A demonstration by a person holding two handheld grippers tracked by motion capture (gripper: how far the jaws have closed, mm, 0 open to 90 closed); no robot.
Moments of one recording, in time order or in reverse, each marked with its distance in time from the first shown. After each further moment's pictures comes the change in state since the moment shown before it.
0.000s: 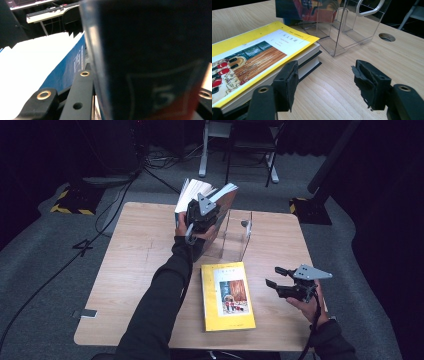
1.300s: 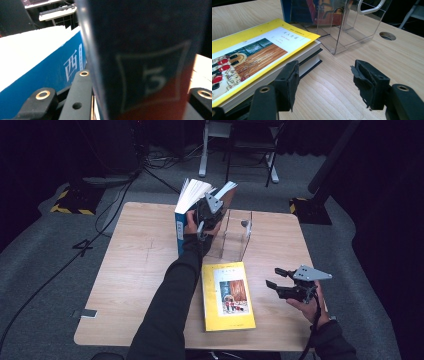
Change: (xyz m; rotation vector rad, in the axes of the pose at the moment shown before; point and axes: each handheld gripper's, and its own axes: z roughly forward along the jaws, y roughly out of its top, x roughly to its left) left arm -0.006 -0.010 0.038 0.009 0.094 -0.014; right arm 0.001 -0.002 -0.001 0.010 0.000 -0.010
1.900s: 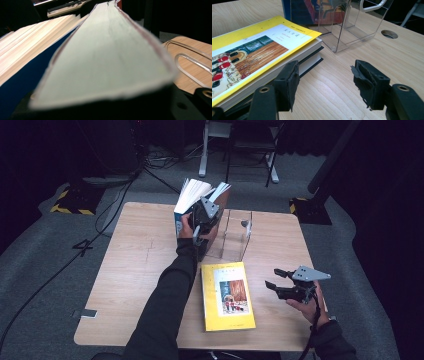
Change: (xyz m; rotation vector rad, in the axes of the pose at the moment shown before) left arm 0.003 -0.008 -0.017 0.033 0.057 0.034; right arm 0.001 -0.001 0.001 0.017 0.003 -0.006
